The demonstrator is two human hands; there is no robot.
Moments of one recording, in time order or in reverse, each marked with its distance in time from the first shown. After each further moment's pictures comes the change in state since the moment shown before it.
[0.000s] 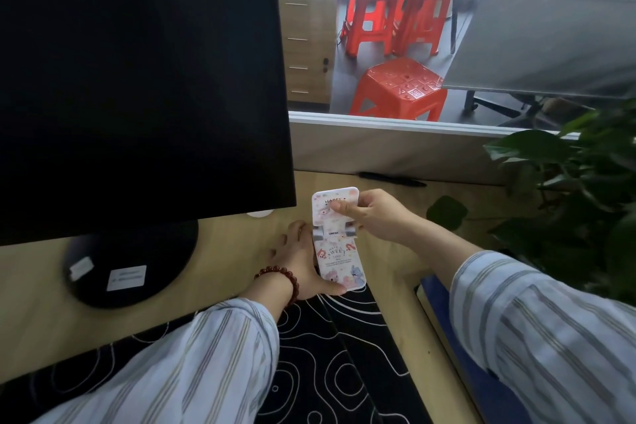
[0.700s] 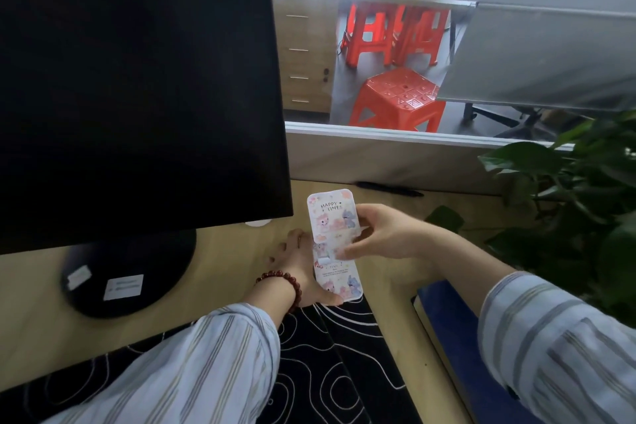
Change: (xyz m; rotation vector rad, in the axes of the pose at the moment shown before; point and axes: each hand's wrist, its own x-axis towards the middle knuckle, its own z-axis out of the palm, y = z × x) left_hand -0.004 0.010 -0.007 0.035 -0.074 -0.065; right_hand -0.027 -0.008 -0.014 -0.090 -0.195 -0.020
